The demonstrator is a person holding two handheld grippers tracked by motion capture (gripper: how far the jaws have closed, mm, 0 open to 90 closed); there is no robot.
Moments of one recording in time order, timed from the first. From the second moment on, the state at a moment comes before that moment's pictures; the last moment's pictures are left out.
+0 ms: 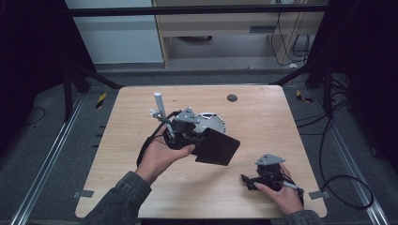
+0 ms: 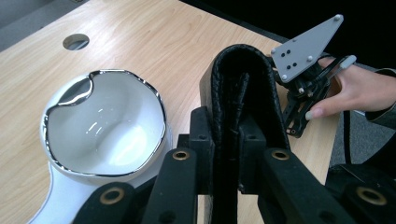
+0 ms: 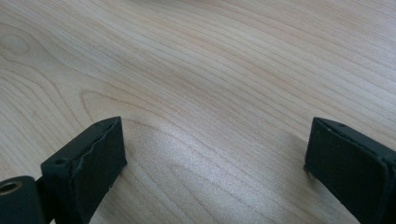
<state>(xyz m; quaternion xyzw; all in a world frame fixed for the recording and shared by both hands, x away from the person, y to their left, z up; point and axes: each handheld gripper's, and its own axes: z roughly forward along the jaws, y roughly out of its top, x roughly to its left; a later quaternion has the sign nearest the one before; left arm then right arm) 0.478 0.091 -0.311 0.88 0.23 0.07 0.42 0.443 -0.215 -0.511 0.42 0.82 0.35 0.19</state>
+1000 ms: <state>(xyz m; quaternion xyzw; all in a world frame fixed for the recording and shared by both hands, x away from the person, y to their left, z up) 0.488 0.108 -0.267 0.87 0.24 0.09 0.42 0.444 -0.217 -0.513 0.43 0.81 0.35 0.19</state>
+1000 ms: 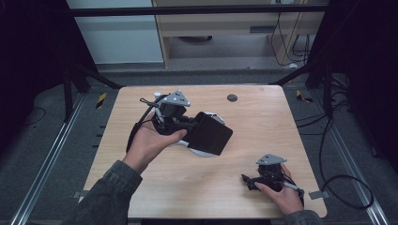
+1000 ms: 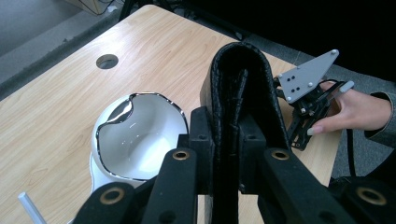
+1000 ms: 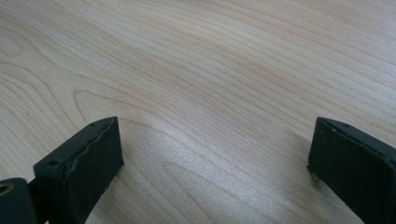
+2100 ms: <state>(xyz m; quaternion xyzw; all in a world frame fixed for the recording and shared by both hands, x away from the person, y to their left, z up) 0.539 0.105 -0.296 0.88 0.28 0.13 0.37 0.444 -0.217 -0.513 0.43 0.81 0.35 0.19</state>
